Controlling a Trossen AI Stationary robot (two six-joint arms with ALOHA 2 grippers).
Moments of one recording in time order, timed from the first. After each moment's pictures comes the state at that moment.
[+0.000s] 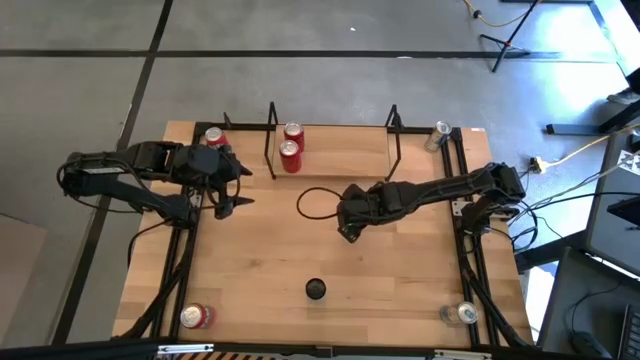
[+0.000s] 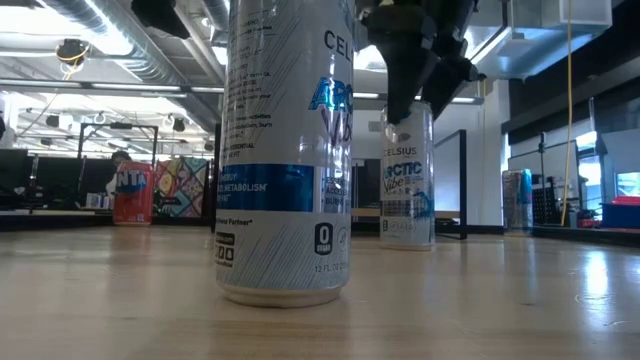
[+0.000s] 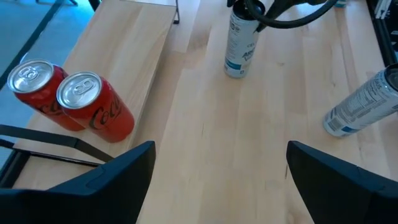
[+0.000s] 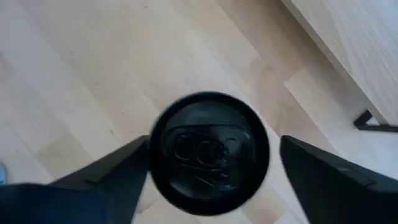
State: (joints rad) left arm 0.00 0.91 1.13 -0.96 -0.15 -0.14; right arm 0.16 1.74 1.49 -1.06 0.29 0.78
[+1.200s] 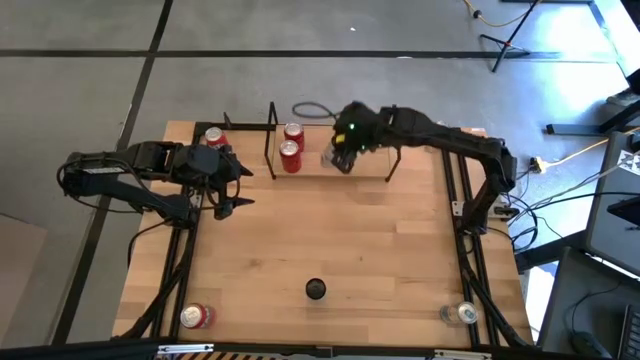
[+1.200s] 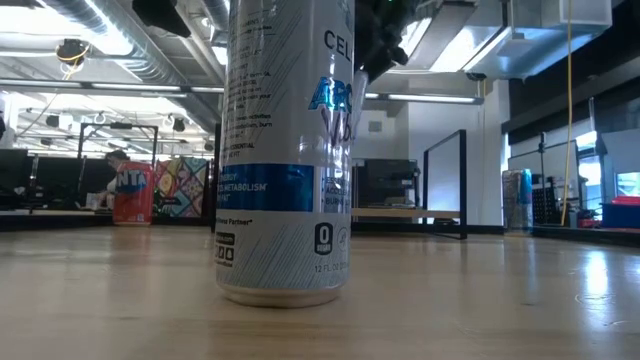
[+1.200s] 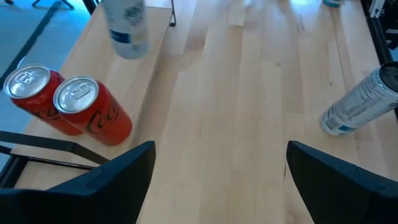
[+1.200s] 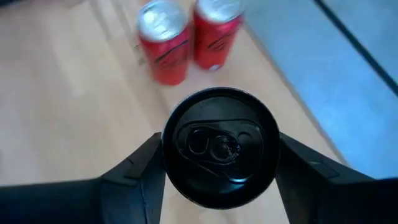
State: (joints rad) left arm 0.00 0.91 1.13 -0.96 -0.14 -0.13; right arm -0.28 1.75 1.83 -0.97 0.17 0.14
